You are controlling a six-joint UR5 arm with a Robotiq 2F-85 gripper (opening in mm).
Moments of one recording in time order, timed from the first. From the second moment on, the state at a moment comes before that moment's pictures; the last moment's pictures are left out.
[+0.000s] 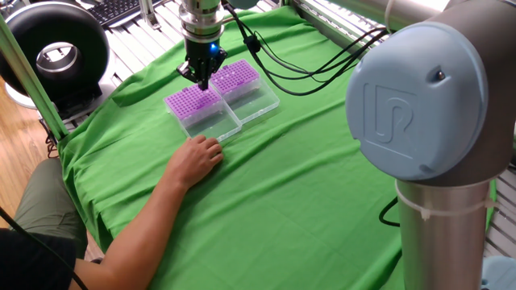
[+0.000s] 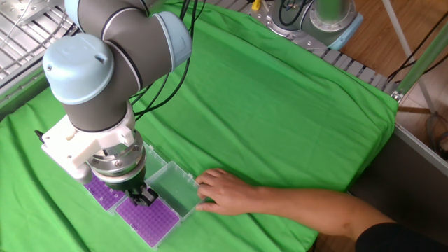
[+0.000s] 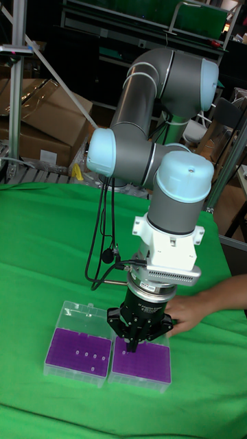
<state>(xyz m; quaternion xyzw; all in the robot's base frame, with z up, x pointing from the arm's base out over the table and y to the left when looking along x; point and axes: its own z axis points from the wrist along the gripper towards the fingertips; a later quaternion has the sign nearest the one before) 0.719 0.065 0.064 0.00 1.00 0.03 0.05</state>
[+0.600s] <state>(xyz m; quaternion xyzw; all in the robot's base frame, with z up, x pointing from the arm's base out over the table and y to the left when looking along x) 0.720 0.065 0.062 -0.01 1.00 0.02 0.06</state>
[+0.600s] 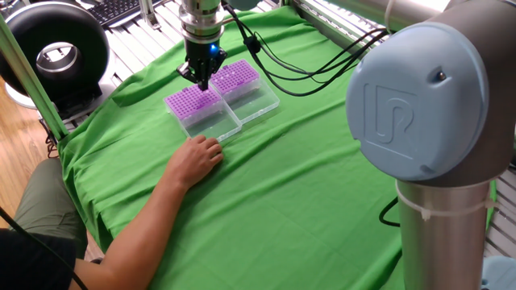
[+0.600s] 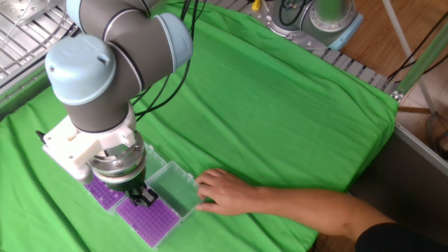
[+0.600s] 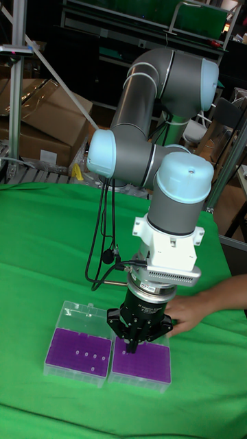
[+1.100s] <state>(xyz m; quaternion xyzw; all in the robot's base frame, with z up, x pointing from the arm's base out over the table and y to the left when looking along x) 0.720 0.066 0.057 -0.02 1.00 0.03 0.06</state>
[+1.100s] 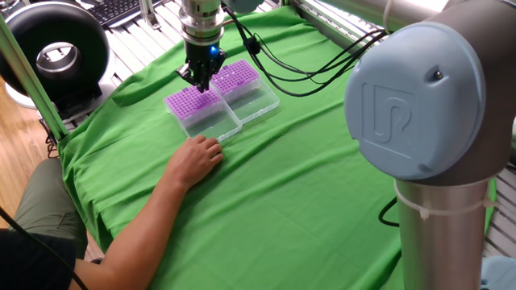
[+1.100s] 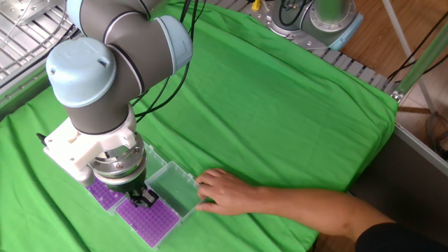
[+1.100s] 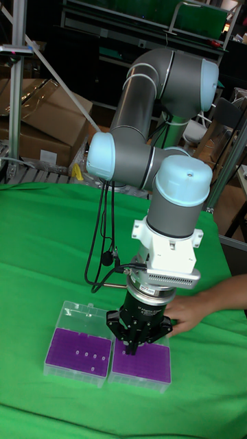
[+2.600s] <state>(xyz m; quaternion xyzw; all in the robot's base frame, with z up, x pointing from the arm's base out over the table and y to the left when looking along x) 0.740 -0.034 0.072 -0.10 0.99 -0.01 0.03</state>
